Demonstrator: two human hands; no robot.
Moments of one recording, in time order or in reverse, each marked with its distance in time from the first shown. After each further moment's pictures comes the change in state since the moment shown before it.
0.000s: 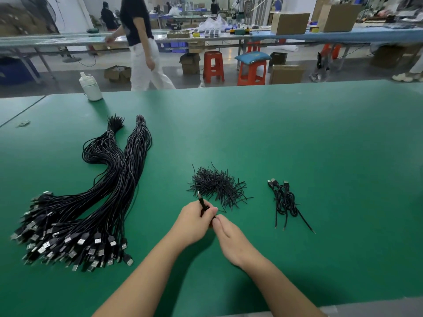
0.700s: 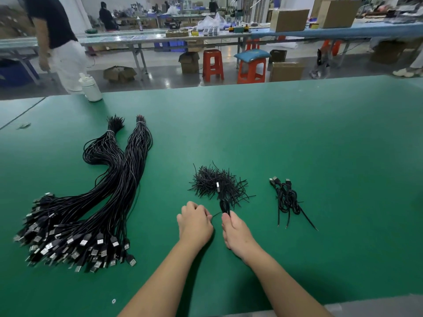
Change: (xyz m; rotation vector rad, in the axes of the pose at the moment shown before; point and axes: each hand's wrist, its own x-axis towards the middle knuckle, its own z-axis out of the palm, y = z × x) left_hand 0.019 -0.040 0.044 0.513 0.148 -0.163; right_hand 0.020 0.023 0.007 0.293 0.109 0.160
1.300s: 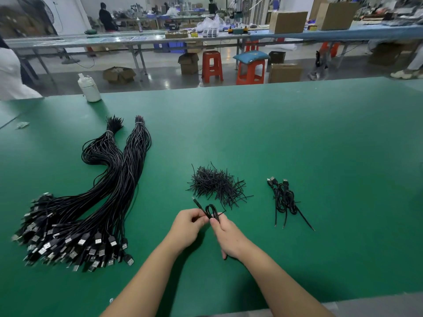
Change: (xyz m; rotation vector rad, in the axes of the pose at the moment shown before) left_hand -0.013 -0.019 -0.030 -0.696 -0.205 0.043; right_hand 0.001 -0.002 0.003 -0.238 -0.154 -0.041
